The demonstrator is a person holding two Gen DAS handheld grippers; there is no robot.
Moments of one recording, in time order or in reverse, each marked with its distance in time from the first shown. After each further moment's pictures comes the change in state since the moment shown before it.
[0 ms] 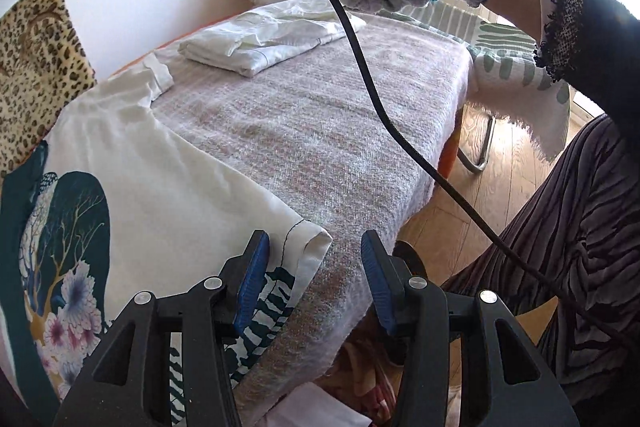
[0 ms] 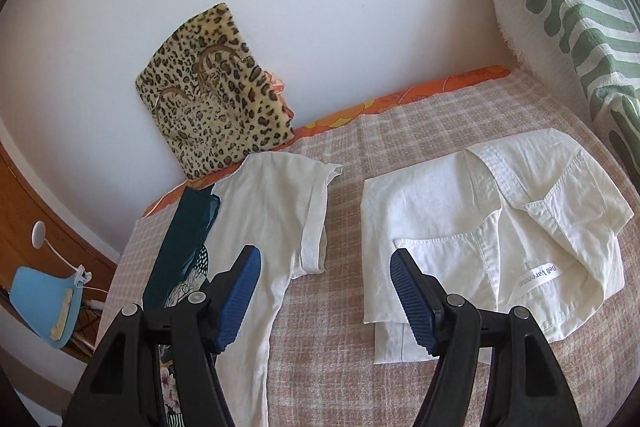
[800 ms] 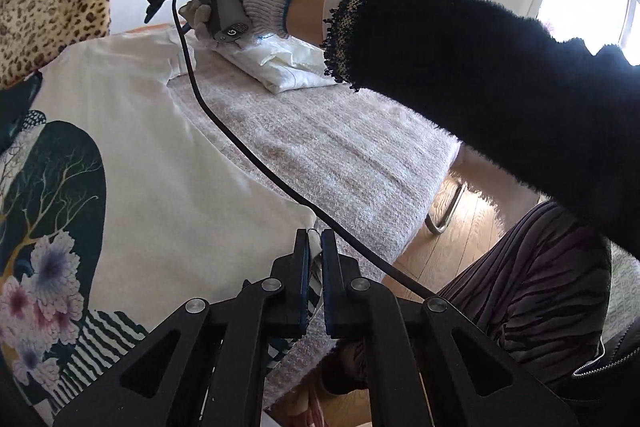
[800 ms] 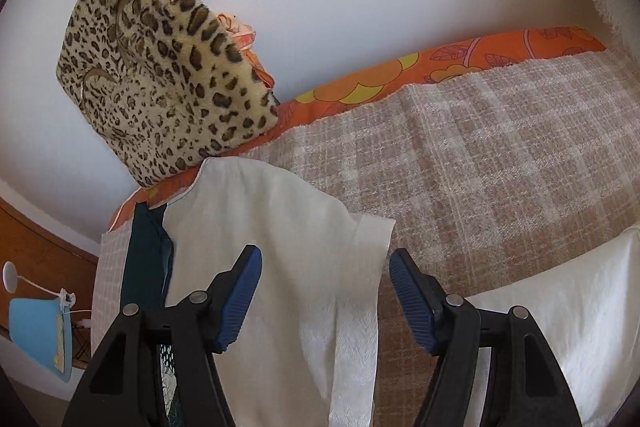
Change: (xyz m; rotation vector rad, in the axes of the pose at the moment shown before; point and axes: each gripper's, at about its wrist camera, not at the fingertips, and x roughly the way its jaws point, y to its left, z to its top) left arm -0.014 0.043 0.007 -0.277 -0.091 -0.181; right arm 0.218 0.025 0.090 0.059 0.213 -0.055
